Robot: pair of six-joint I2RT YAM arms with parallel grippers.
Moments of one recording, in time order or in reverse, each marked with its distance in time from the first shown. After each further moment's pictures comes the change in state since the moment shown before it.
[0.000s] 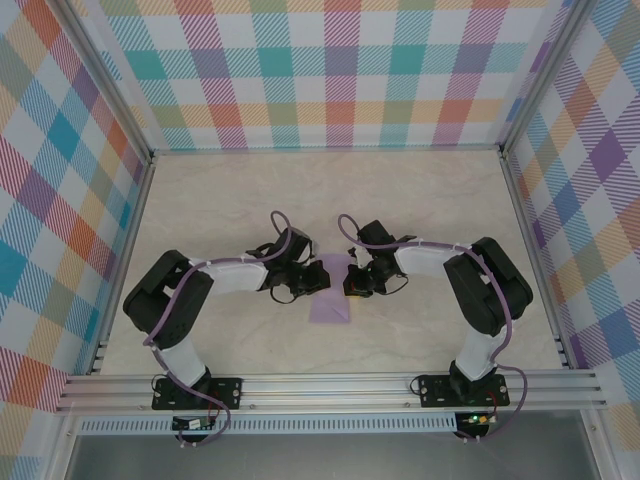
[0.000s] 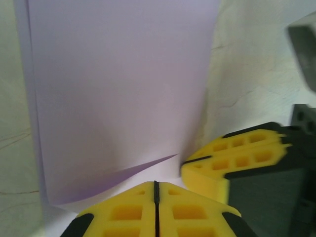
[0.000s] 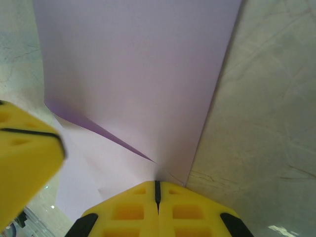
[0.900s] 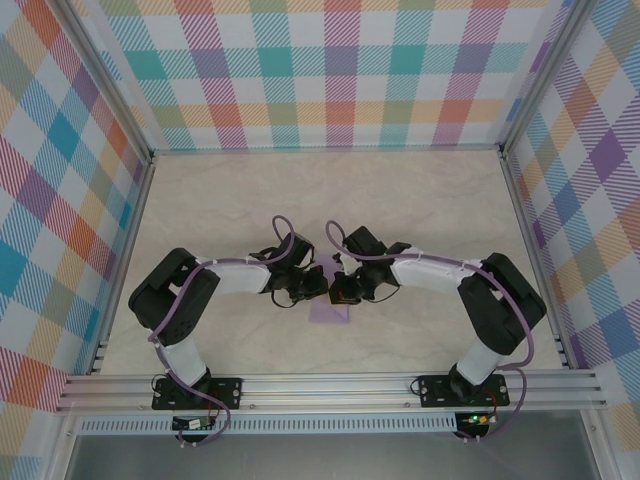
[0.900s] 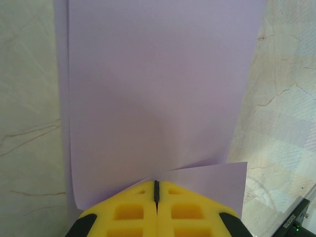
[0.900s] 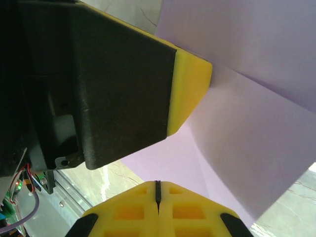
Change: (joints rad) left arm -0.012 0.023 -0.015 -0.006 -0.043 -0.005; right arm 0.141 -0.119 -0.003 -0.010 -0.020 0.087
